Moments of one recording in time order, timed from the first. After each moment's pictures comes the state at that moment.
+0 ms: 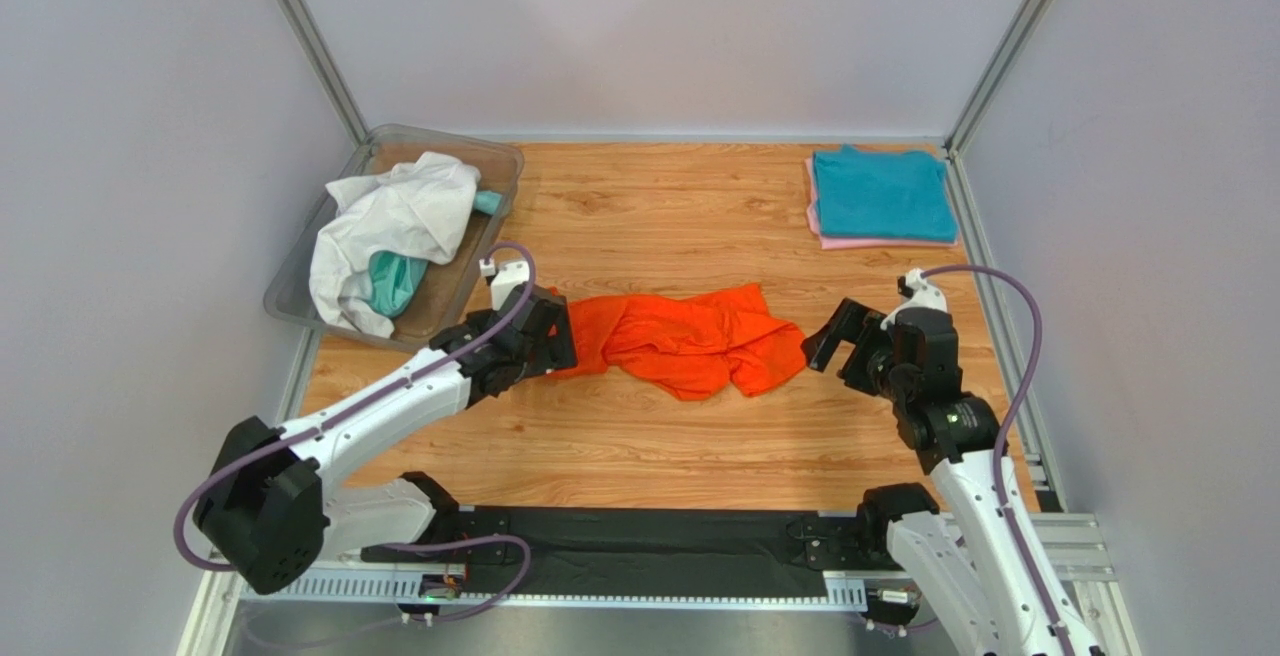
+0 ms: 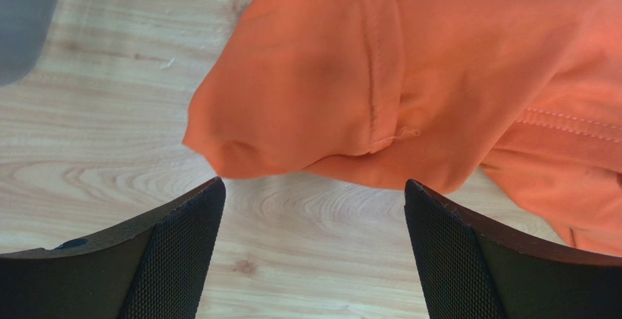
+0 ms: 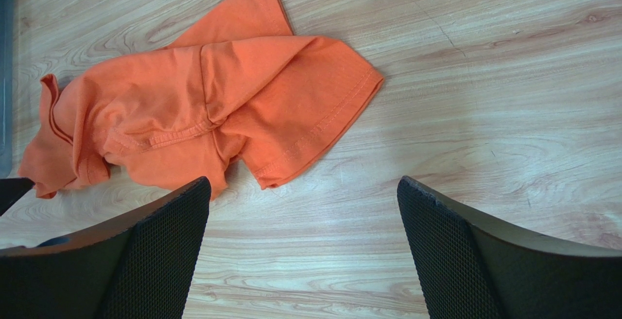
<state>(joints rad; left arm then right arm) -0.65 1.17 0.71 -0.50 -0.43 -0.71 0.14 0.63 0.57 -0.57 -0.05 0.52</state>
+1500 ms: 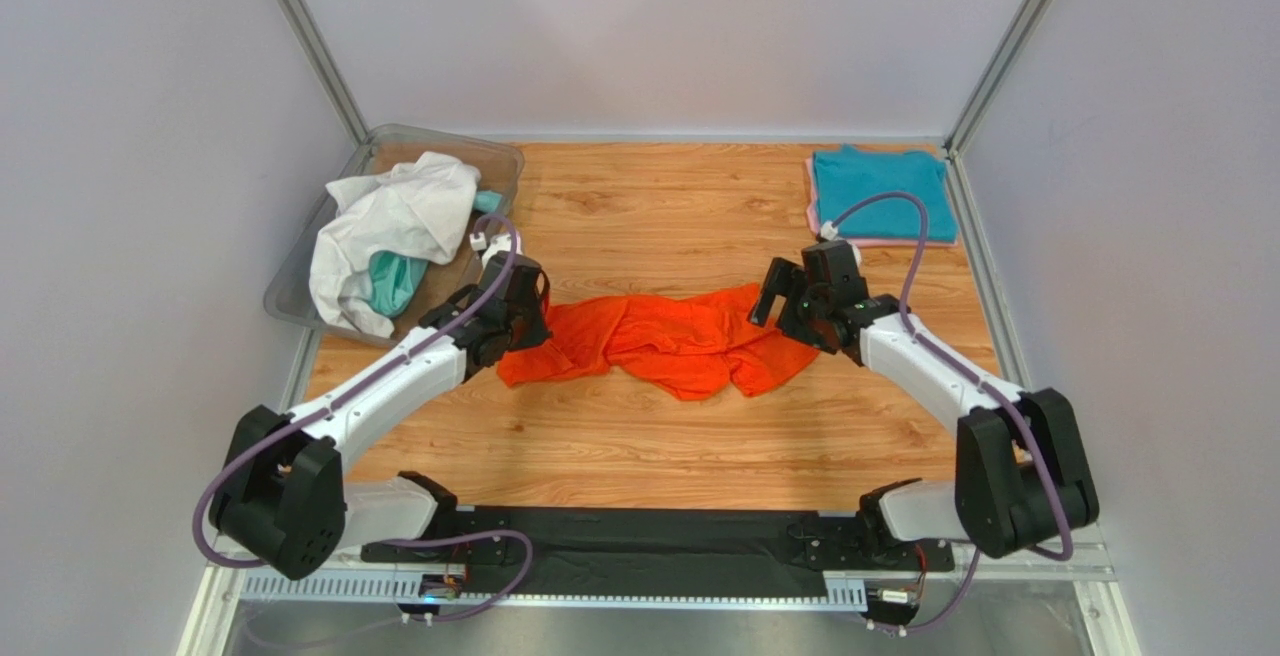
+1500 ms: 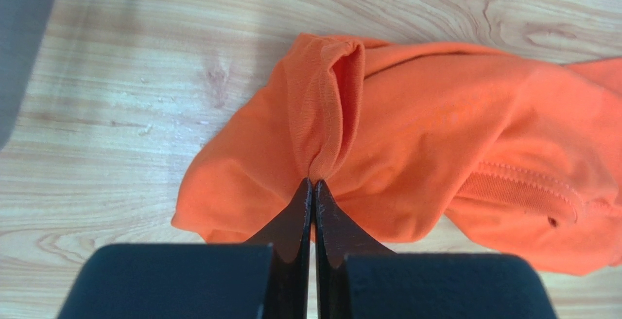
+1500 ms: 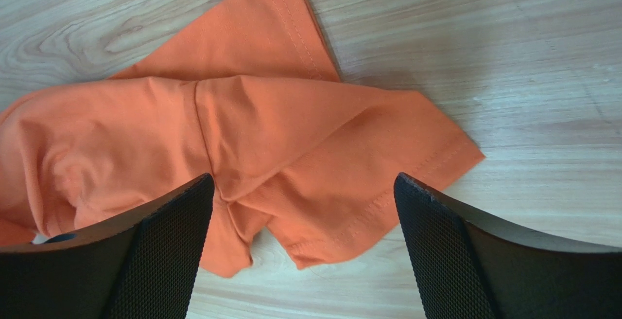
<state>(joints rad) -0.49 1.26 0.79 -0.38 -0.26 -0.61 0.30 1.31 0.76 -0.32 0.00 0.61</state>
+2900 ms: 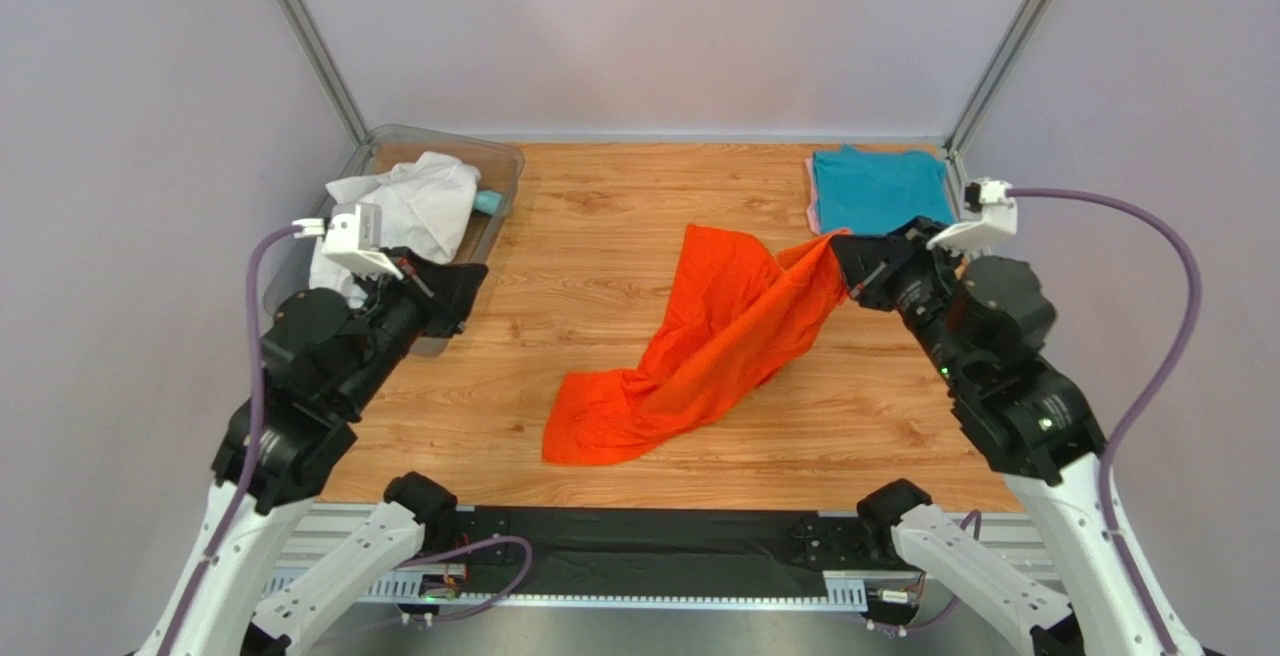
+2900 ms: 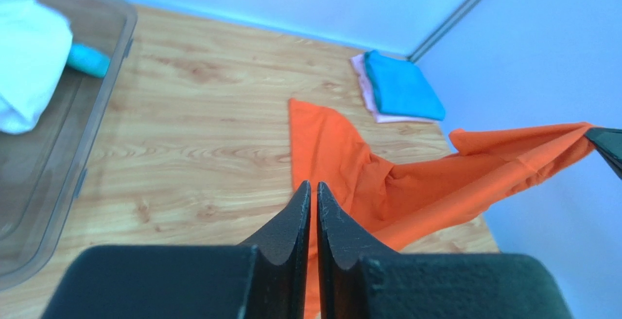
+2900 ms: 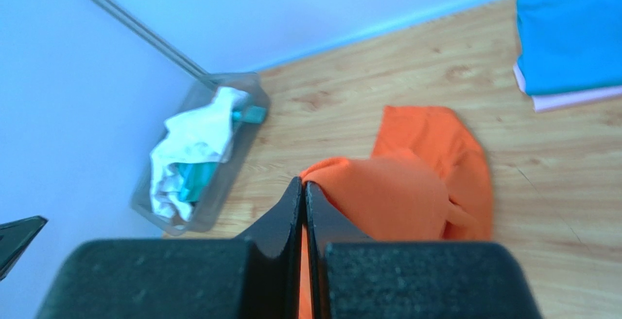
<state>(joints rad) -0.49 0.63 1.09 -0.59 -0.12 -0.52 0.47 0.75 1.15 -0.54 0.20 0.61</state>
